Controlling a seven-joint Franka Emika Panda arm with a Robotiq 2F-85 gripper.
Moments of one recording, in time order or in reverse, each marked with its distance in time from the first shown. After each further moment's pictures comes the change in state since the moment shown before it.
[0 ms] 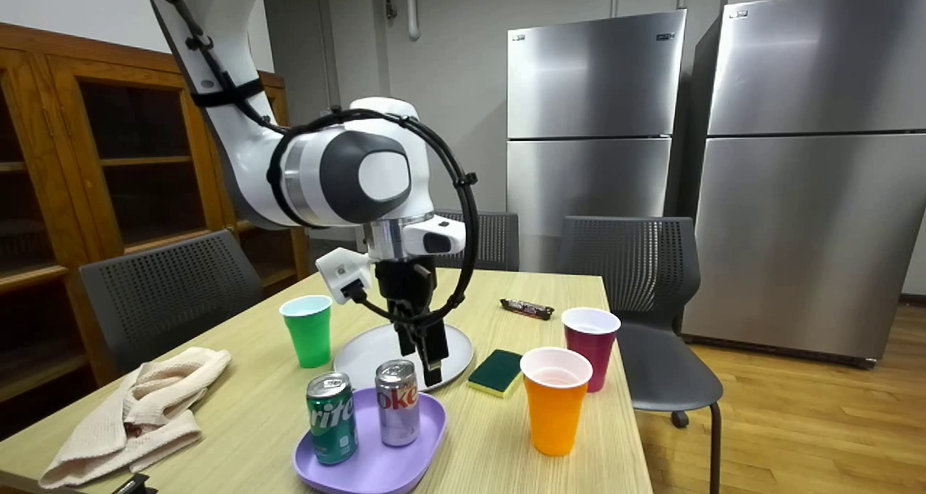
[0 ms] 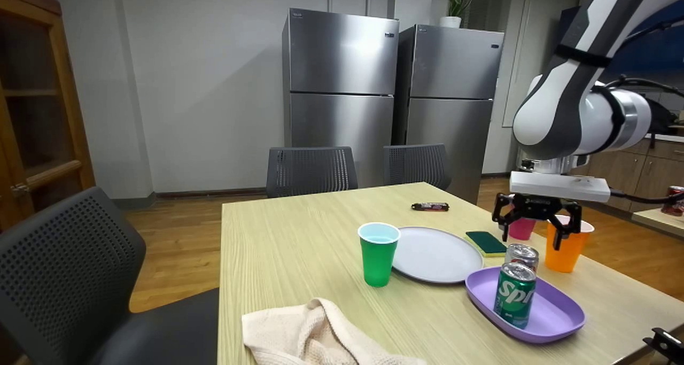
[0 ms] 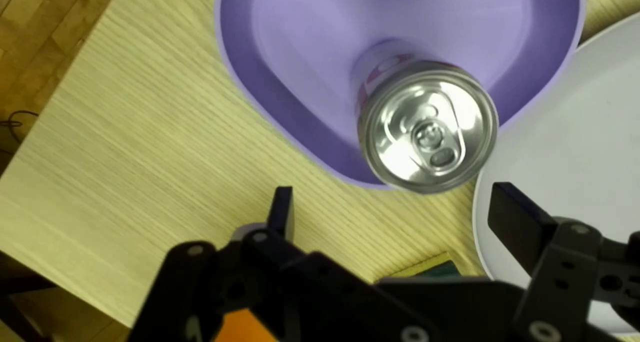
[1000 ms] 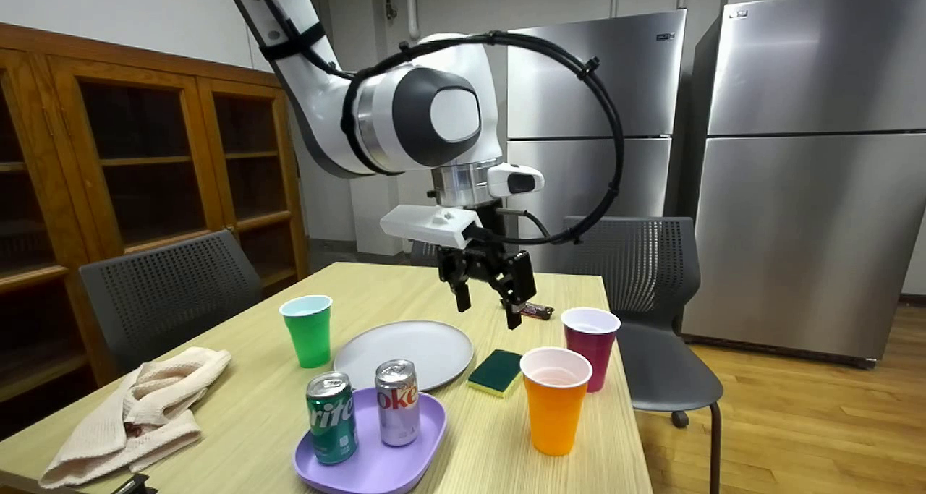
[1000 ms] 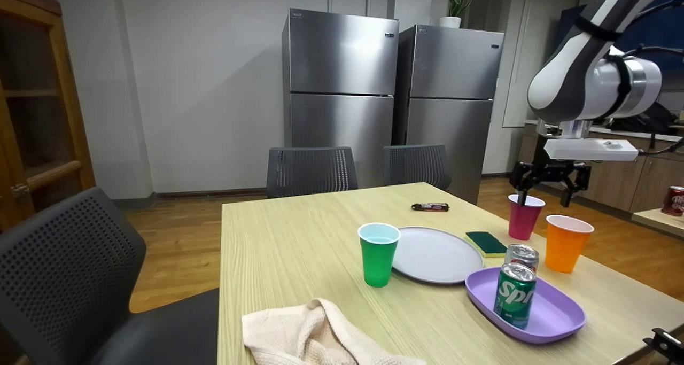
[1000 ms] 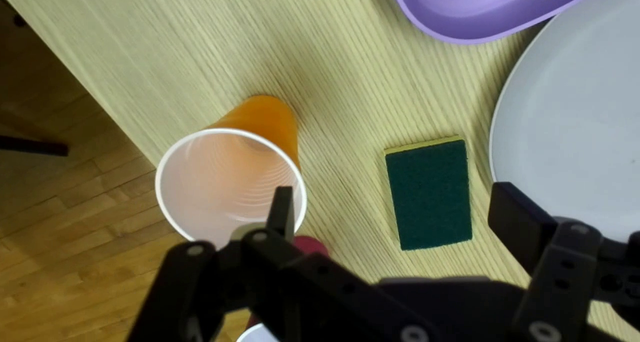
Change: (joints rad) arm -0.175 -0.043 0.026 0.147 -0.007 -0.088 -0.445
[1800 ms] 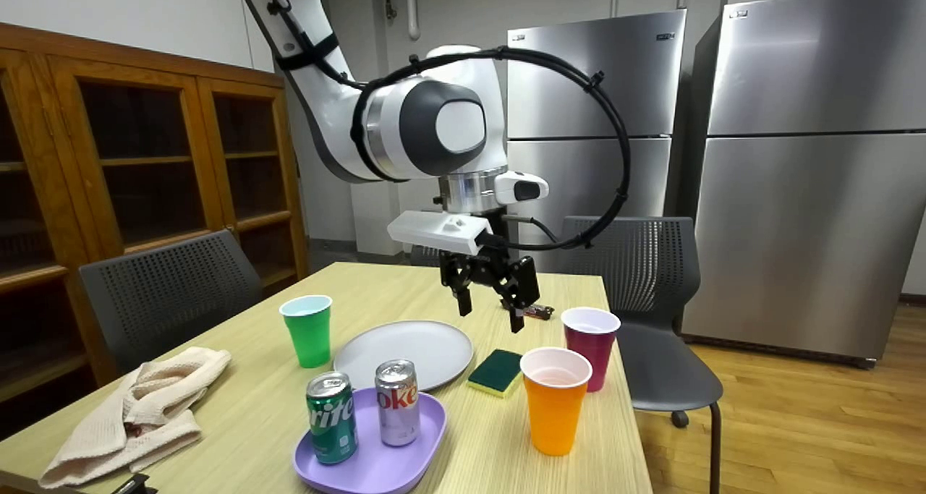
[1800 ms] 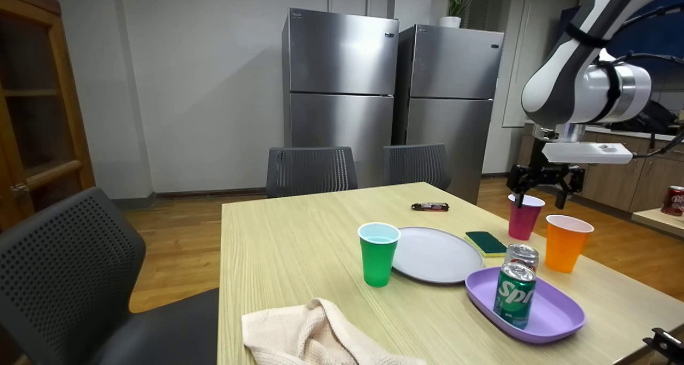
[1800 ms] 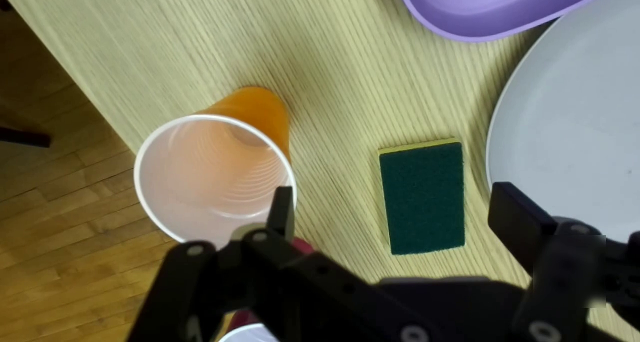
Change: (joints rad) arm -0.028 0.043 0.031 0.035 0.044 -0.001 -0.081
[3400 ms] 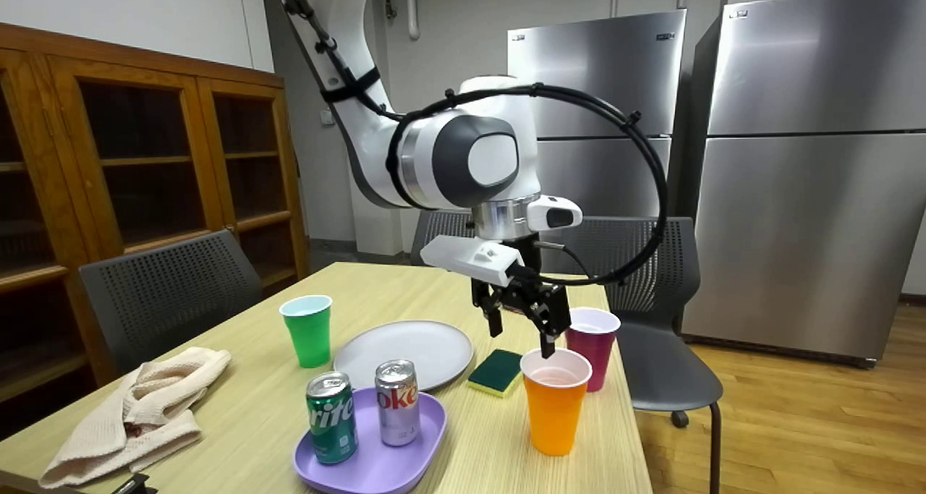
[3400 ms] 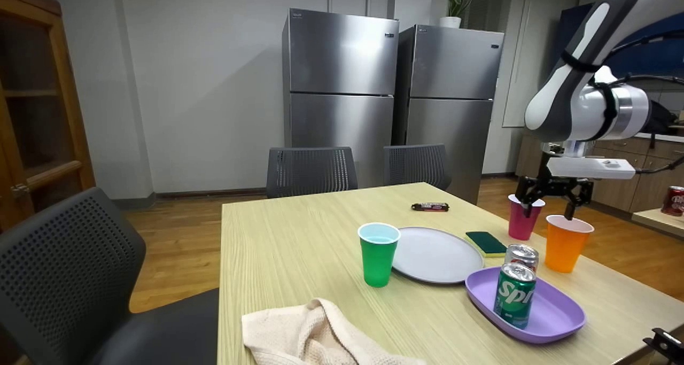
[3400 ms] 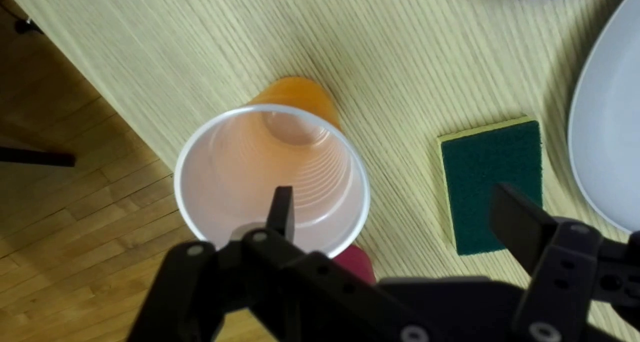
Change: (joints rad) arm -0.076 0.123 0.012 0.073 0.044 0.049 -0.005
